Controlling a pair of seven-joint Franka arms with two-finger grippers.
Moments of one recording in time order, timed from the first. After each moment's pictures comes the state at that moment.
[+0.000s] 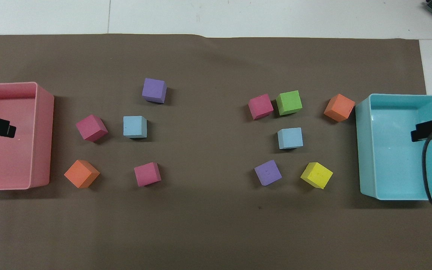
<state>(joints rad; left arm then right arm) -0.09 -0.03 0.04 -1.47 -0.03 1.44 0.14 0.02 -0.05 -0.07 -1.54 -0.03 1.46 -0.02</state>
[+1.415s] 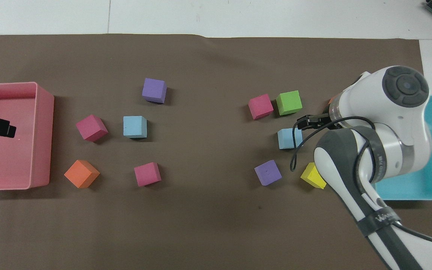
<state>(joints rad) -0.09 -0.03 0.04 -1.47 -0.03 1.44 0.14 0.25 0.14 -0.06 -1.90 -0.03 2.06 0.14</state>
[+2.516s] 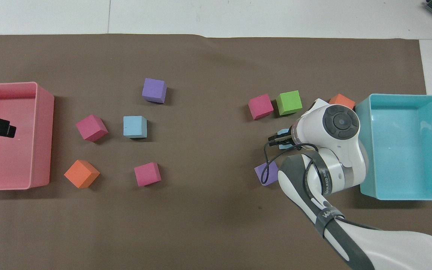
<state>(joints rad) -0.09 -0.03 0.04 -1.47 -0.03 1.44 0.14 0.33 0.22 -0.06 -2.09 0.00 2.35 0.10</state>
